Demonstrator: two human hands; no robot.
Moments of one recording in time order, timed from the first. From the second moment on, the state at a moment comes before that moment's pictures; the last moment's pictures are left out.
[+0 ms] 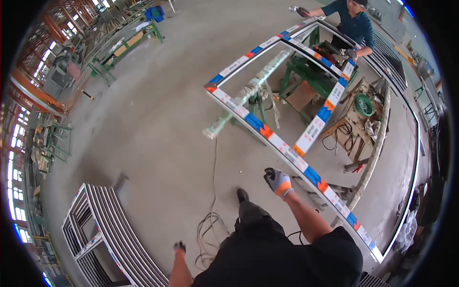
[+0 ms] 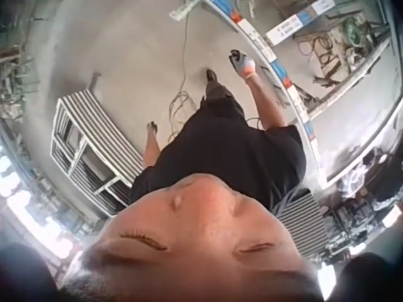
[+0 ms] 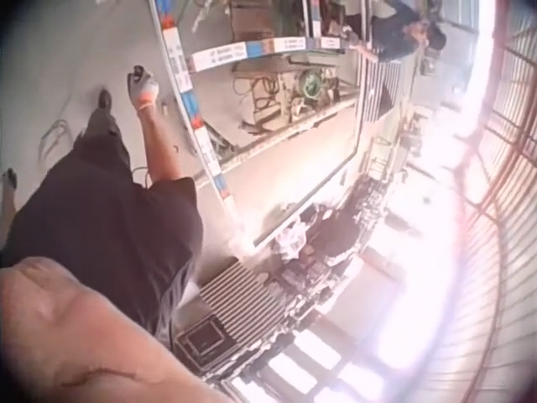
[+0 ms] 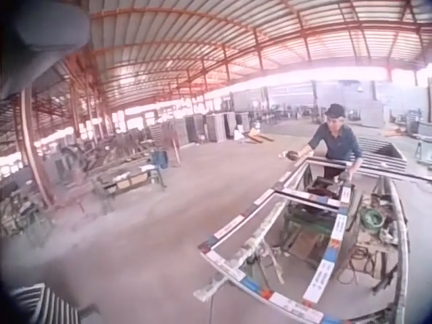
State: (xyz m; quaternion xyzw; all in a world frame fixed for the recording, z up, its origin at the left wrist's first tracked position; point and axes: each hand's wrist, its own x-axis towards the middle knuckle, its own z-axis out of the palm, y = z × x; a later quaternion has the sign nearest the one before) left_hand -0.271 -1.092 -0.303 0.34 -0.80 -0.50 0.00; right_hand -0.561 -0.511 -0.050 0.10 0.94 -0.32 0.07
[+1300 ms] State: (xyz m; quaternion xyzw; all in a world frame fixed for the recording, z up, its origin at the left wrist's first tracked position) left_hand -1.723 -1.344 -0.182 0.21 -0.68 -0.65 -0.24; right_hand -1.465 -0.708 0.022 0.43 0.83 -0.26 -0.25
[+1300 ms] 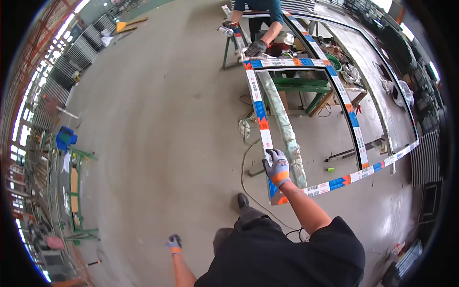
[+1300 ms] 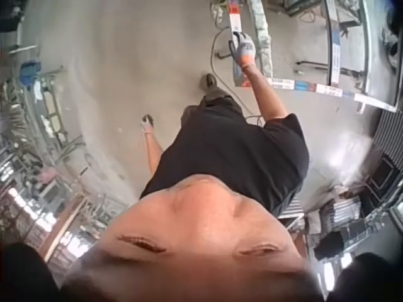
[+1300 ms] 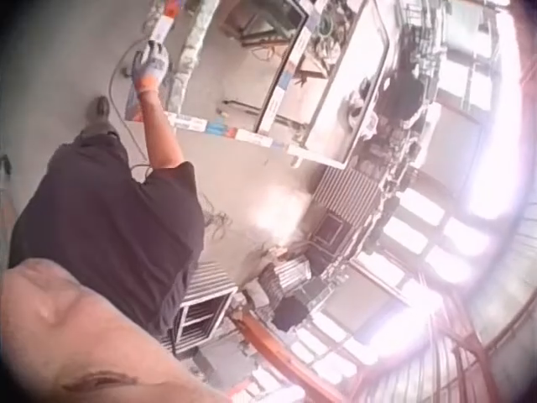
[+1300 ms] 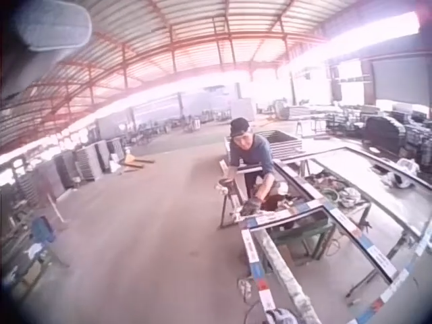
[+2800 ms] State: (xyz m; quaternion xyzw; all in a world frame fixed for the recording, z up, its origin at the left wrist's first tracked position) left_hand -2.512 -0.421 -0.129 0.00 -0.85 -0.12 -0.52; right_hand -1.890 -0.197 -0.034 0.91 0.36 -0.08 -0.16
